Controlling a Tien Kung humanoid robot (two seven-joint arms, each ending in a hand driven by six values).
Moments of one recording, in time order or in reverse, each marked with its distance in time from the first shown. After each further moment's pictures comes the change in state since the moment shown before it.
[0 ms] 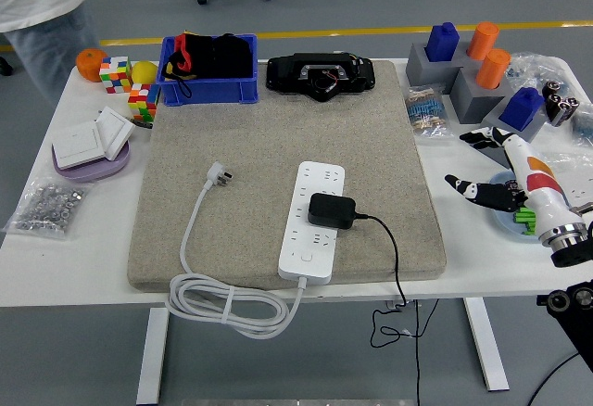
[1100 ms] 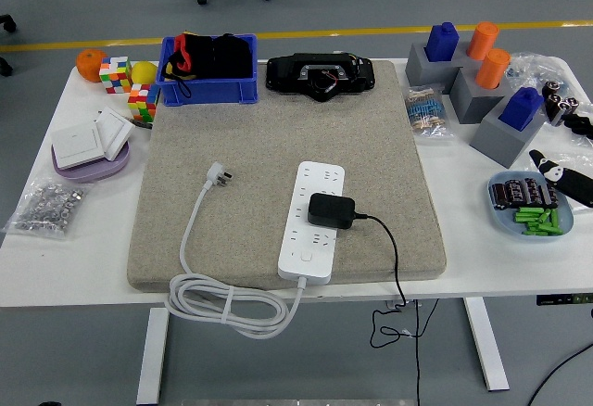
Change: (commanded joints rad) left arm -0.015 -0.009 0.017 0.000 -0.010 0.003 -0.006; right arm -0.113 0.116 0.314 0.090 -0.022 0.013 0.017
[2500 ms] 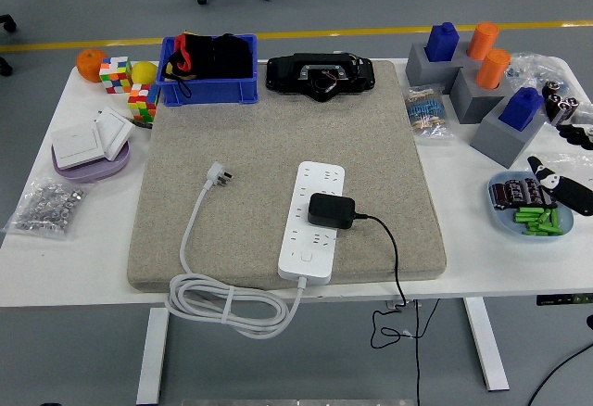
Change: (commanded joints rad) left arm -0.001 0.001 -0.001 0.000 0.003 -0.001 0.002; right arm -0.006 0.013 -0.004 -0.021 -0.011 0.003 0.012
